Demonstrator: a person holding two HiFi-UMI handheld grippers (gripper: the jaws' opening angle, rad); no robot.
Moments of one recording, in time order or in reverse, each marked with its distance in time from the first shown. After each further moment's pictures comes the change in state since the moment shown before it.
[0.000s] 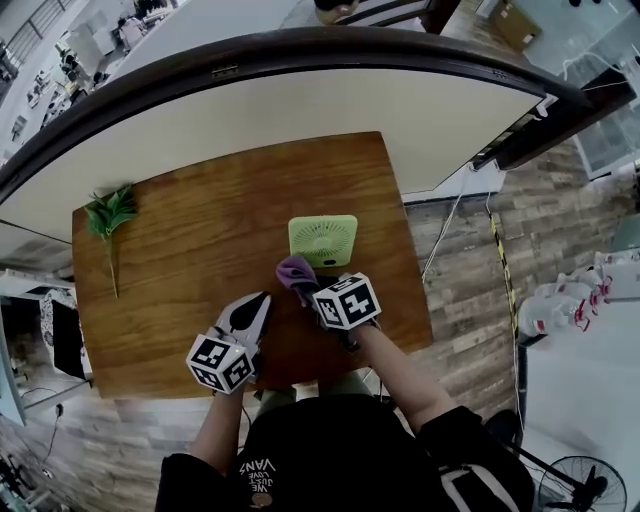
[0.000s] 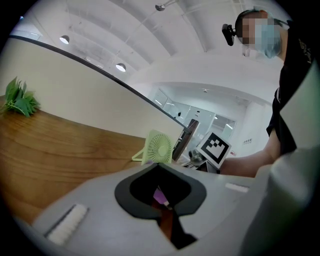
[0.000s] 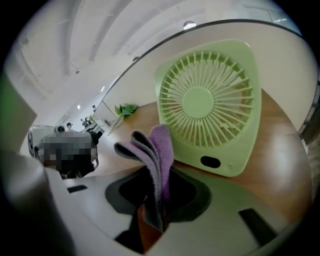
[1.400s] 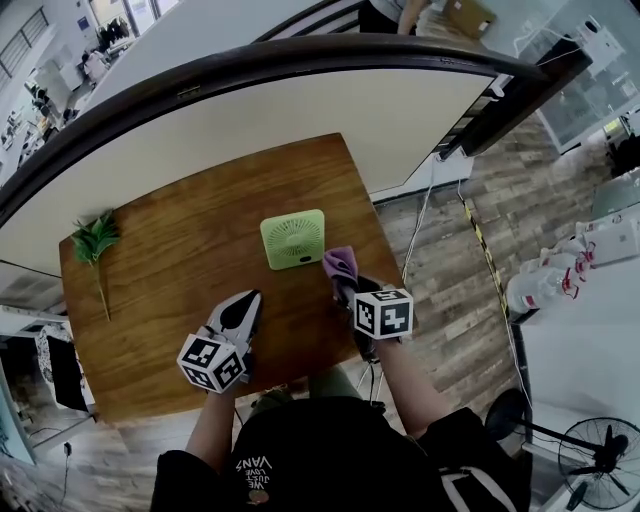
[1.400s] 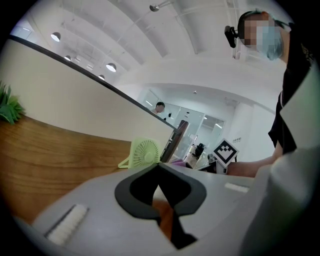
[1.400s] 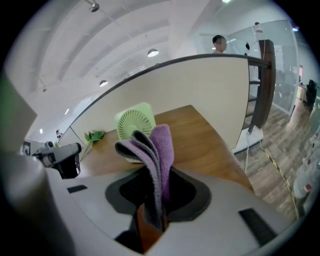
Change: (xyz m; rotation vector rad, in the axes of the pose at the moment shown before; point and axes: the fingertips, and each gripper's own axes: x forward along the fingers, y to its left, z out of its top) left arm 0.003 -0.025 0.019 0.048 -0.010 -0.108; right arm -0.122 -0.070 -0.029 0.246 -0.262 -0.364
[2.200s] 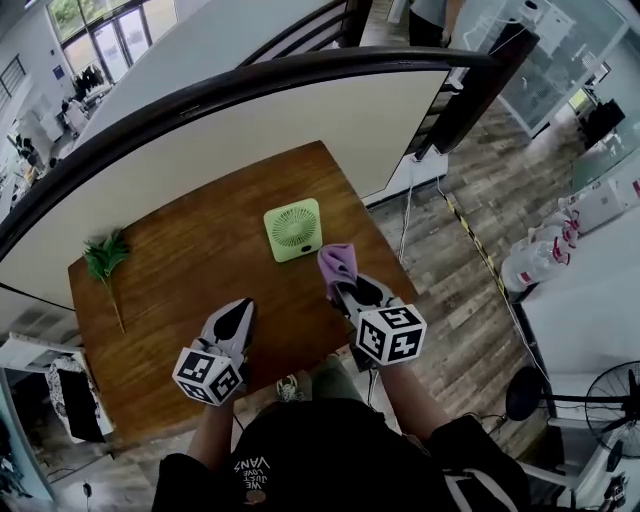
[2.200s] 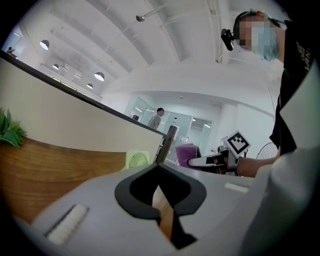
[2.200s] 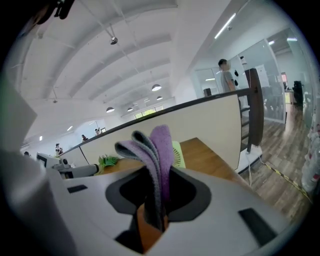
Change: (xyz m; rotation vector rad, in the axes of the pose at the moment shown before) left arm -0.081 -0.028 0.027 0.112 -0.072 -0.091; right arm -0.106 0.097 0.021 -0.001 -0.370 -0.013
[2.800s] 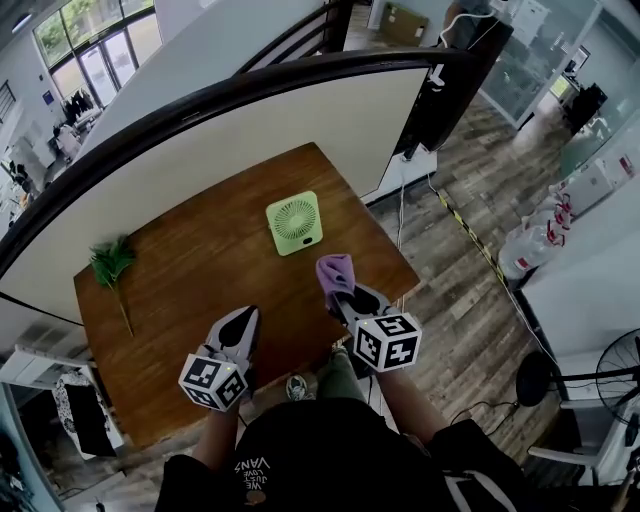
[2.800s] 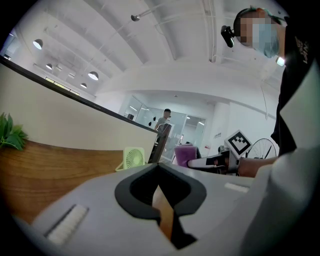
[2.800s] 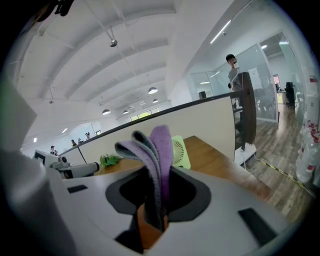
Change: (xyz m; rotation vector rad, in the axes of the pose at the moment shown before) left arm -0.038 -0.017 -0.010 0.038 0.022 -0.055; right arm -0.033 0.035 -0.032 0.022 -0.037 -0.058
